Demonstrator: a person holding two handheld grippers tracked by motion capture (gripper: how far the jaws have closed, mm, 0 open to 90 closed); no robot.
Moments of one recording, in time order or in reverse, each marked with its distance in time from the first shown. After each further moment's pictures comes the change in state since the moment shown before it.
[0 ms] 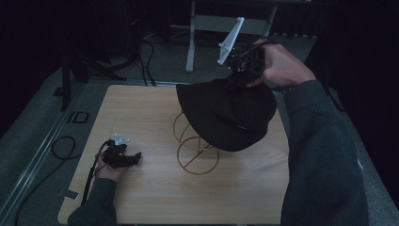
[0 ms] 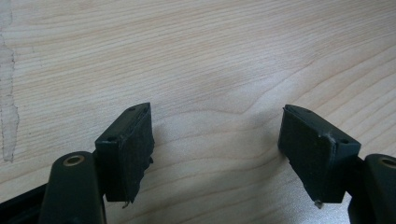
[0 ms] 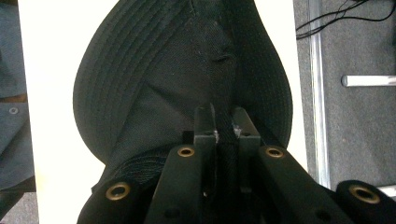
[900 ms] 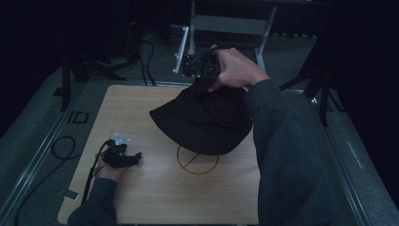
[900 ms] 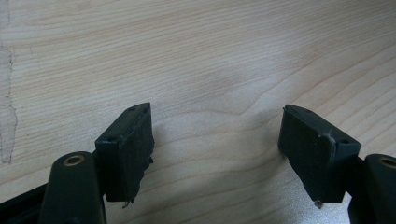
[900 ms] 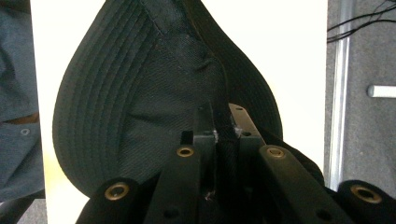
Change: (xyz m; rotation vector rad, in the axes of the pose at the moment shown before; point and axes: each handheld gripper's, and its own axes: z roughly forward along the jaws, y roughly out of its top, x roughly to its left) left arm 0.000 0.000 0.000 0.000 -0.003 0.001; right arm 0.007 0.077 0.050 0.071 0.080 -0.048
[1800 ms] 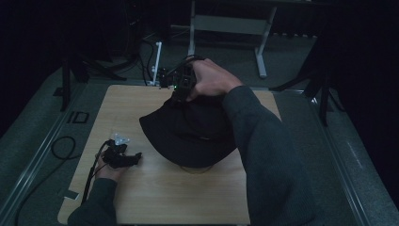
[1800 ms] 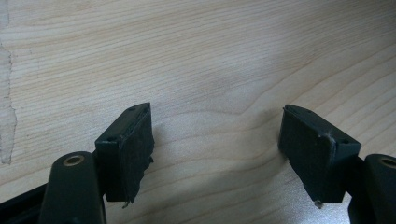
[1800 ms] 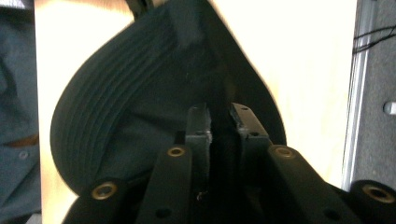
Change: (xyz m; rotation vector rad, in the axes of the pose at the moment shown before) left arm 0.000 0.000 0.000 -0.001 -0.002 0.003; right arm 0.007 0.043 0.044 -0.010 0.037 -0.033
